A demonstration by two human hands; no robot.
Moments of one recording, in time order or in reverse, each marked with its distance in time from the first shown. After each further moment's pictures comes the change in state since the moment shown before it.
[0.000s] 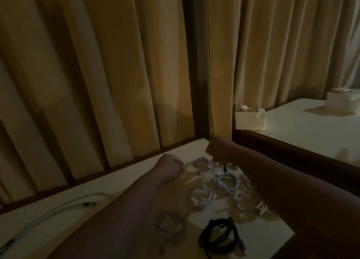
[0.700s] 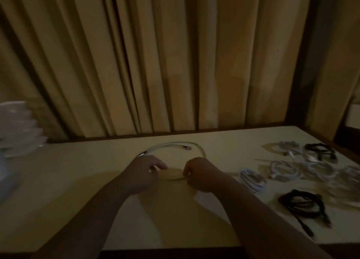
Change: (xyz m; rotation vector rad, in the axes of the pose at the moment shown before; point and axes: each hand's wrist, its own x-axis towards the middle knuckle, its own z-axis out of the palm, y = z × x) left_hand -0.260 -0.196 -0.145 0.319 0.393 0.048; right_hand -0.128 -0.239 0.133 0.155 -0.144 -0.699
